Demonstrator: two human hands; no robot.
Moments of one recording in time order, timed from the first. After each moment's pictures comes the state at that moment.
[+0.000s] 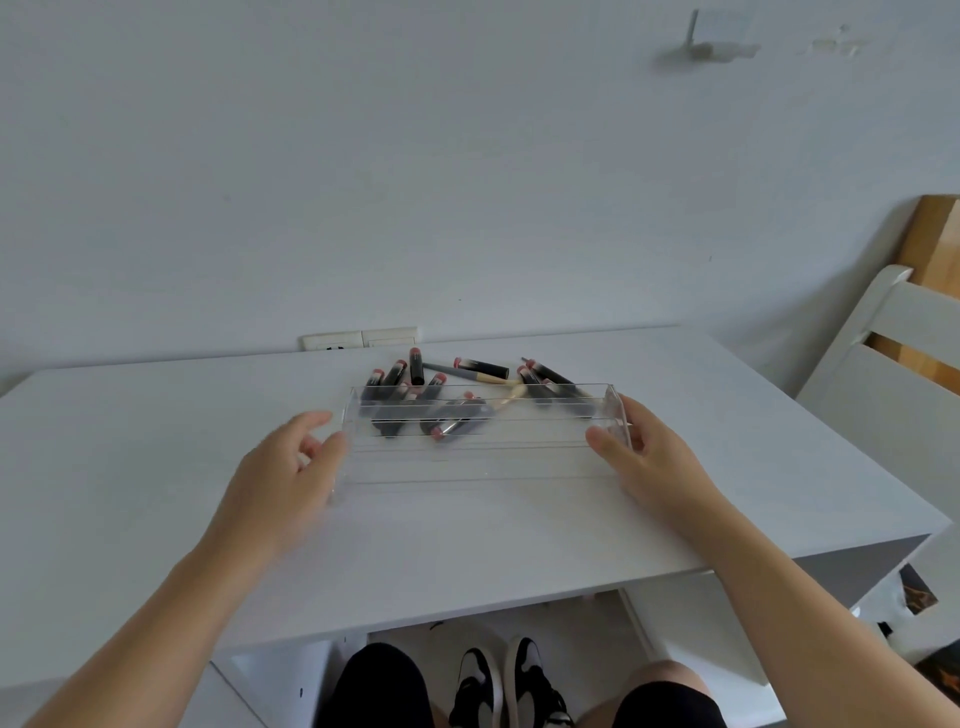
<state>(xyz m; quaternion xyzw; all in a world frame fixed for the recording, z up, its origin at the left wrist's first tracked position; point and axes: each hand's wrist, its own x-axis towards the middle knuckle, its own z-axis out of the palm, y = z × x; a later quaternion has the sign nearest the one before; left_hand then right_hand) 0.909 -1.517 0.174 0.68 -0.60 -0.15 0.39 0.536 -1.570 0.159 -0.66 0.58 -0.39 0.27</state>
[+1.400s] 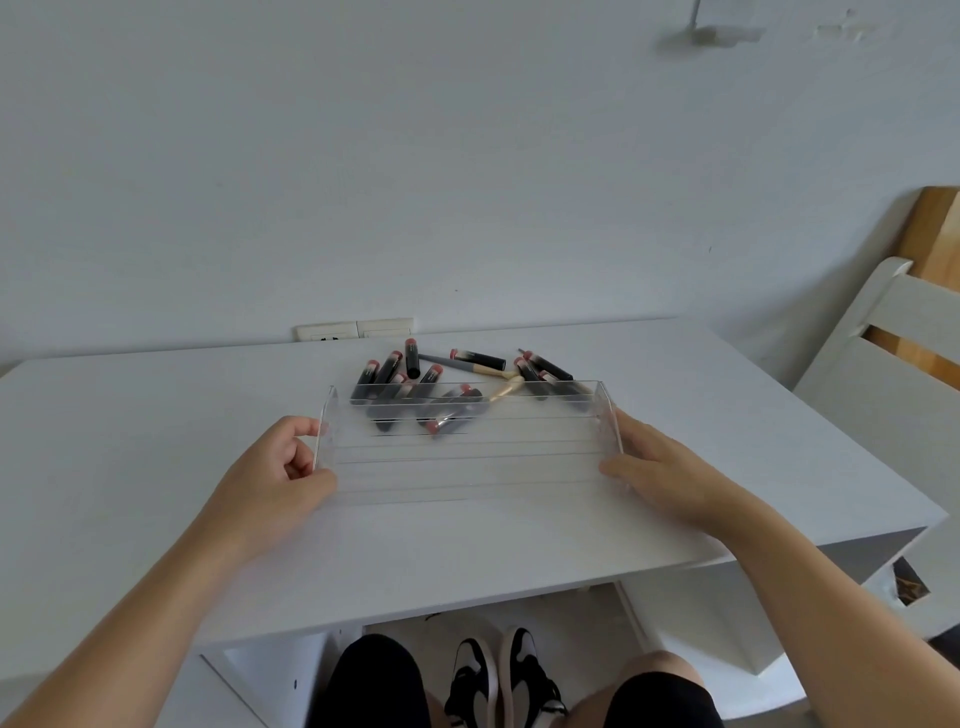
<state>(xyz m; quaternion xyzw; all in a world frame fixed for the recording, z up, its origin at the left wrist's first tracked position) 0.921 -1.517 0.165 0.67 -0.59 -0.25 0.38 0.528 -1.554 0.182 -0.73 0.52 -0.26 0.37</state>
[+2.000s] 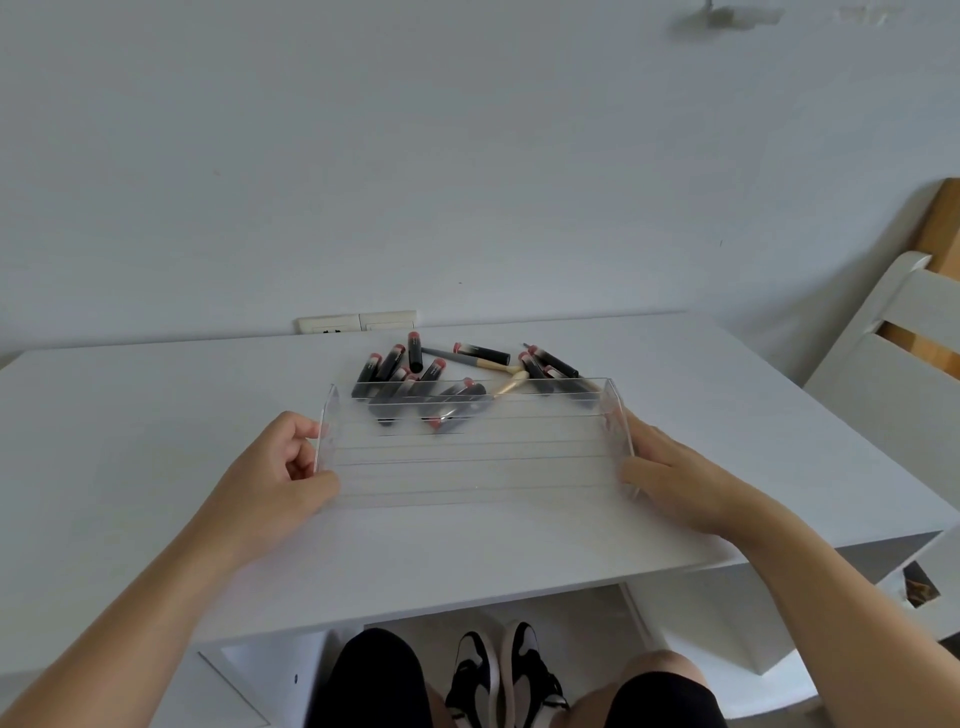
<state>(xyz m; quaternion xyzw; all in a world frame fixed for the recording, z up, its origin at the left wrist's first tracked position) 0.916 -1.505 0.175 0.67 -0.58 -0.29 0.37 0.522 -1.552 0.185 -0.75 0.50 -0.22 0.37</state>
